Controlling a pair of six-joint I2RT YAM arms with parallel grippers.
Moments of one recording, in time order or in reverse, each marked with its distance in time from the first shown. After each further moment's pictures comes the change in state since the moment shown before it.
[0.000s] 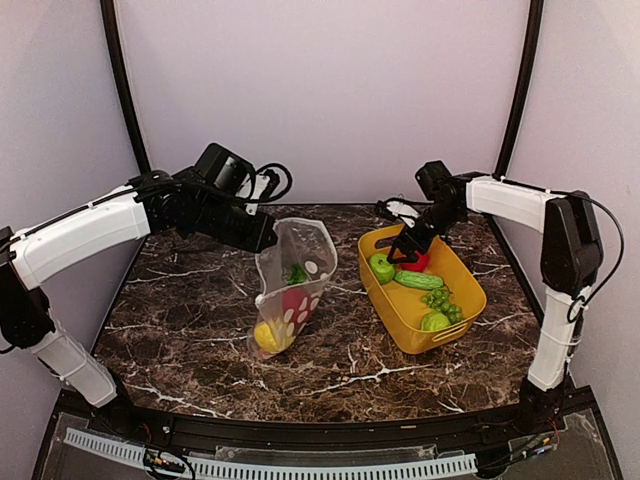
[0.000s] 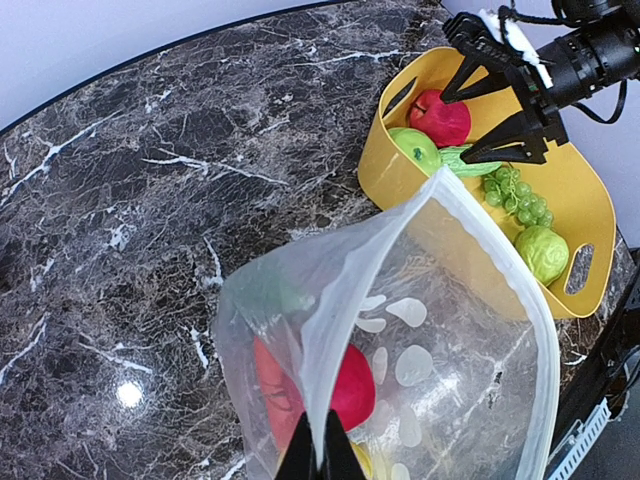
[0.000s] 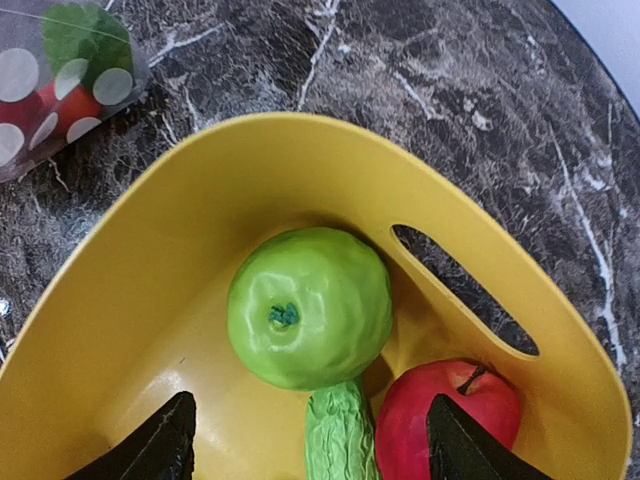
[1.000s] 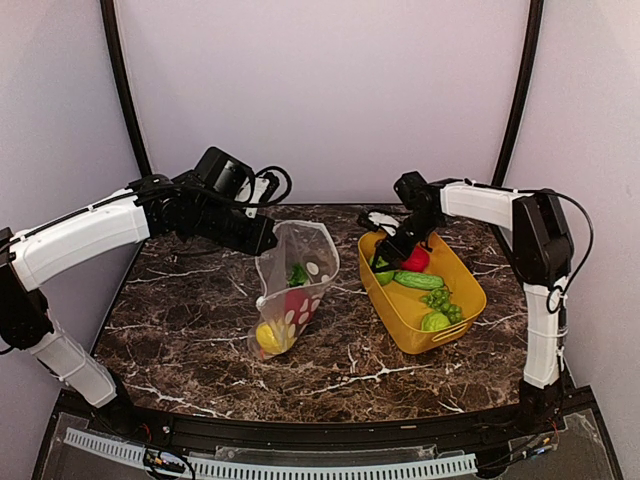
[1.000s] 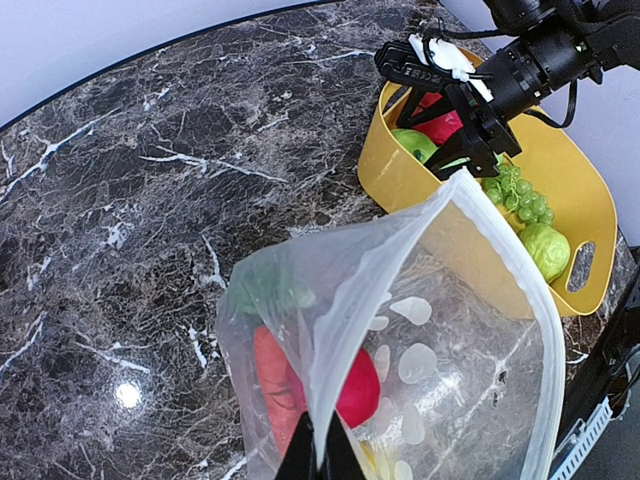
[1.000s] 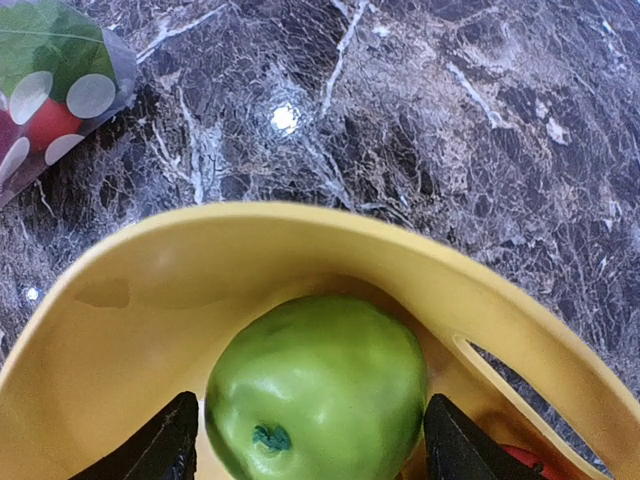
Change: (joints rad) left arm 0.000 -0.011 -0.034 0.026 0.003 -0.003; right arm 0.047 0.208 0.140 -0.031 -0.023 0.045
